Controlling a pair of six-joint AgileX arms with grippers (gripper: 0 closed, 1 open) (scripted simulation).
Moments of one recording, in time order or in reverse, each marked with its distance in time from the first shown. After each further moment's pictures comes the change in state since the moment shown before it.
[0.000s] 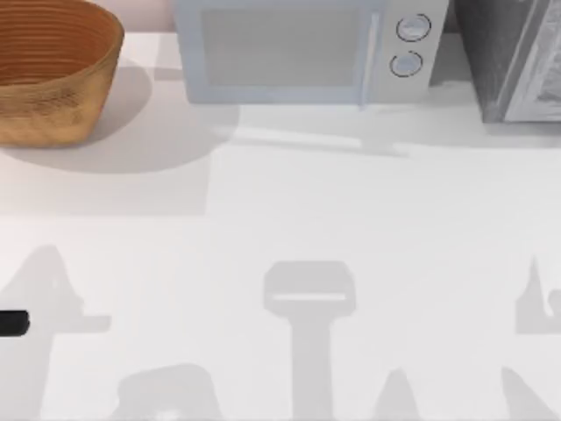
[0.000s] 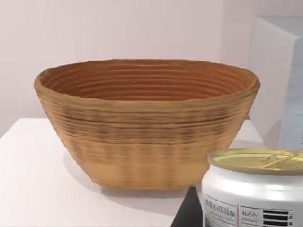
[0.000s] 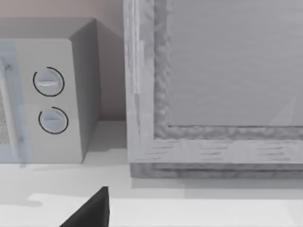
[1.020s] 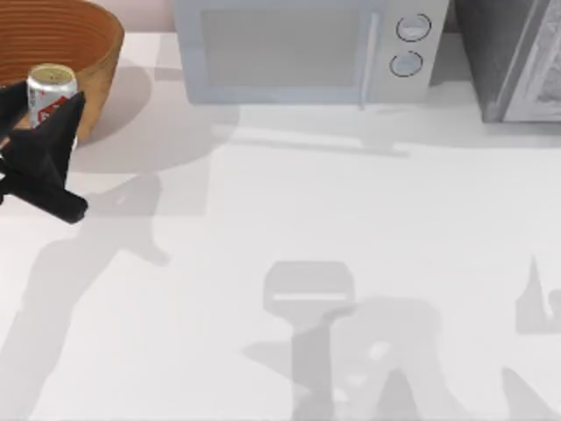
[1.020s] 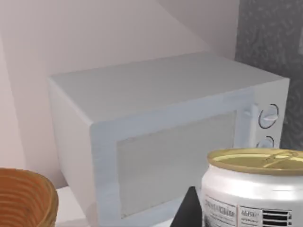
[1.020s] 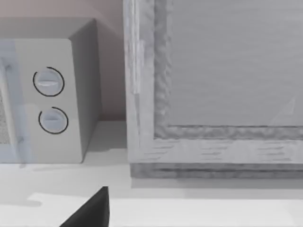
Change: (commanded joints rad) left arm -0.106 0.851 0.414 0.420 0.428 0.035; right arm 0.000 0.000 0.000 0.000 0.000 0.000
